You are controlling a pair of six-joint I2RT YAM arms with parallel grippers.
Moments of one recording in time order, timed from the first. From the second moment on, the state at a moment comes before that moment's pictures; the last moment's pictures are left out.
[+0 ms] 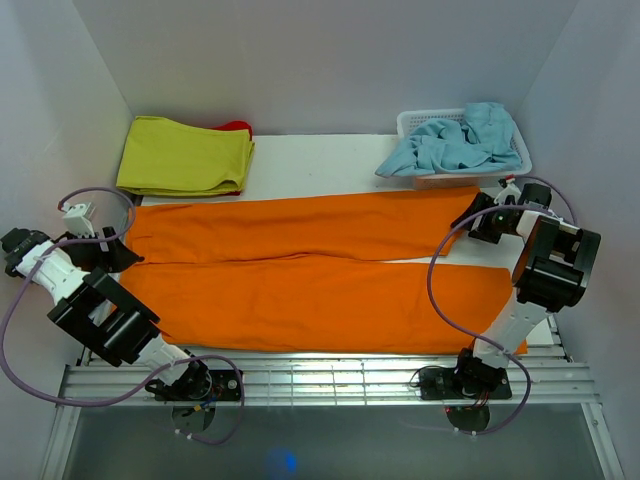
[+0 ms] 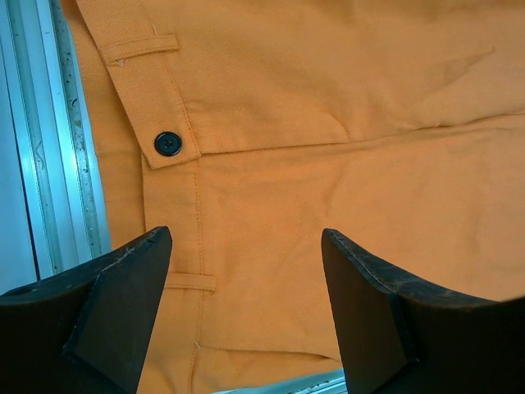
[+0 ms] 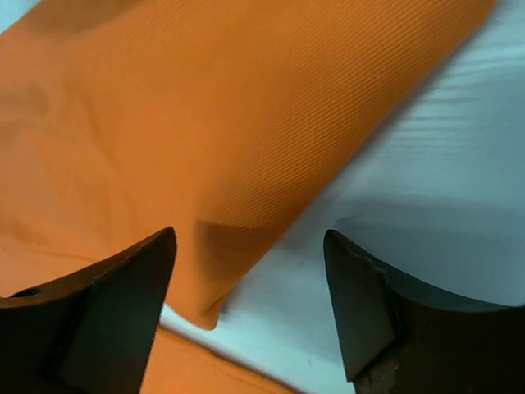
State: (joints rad) left arm 0.96 1.55 1.24 -0.97 0.86 0.85; right arm -0.38 1.87 1.10 -0.26 -0.69 0.01
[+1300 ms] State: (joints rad) left arm 0.96 1.54 1.24 -0.96 0.85 0.83; right arm -0.32 1.83 1.04 -0.08 -0.43 0.17
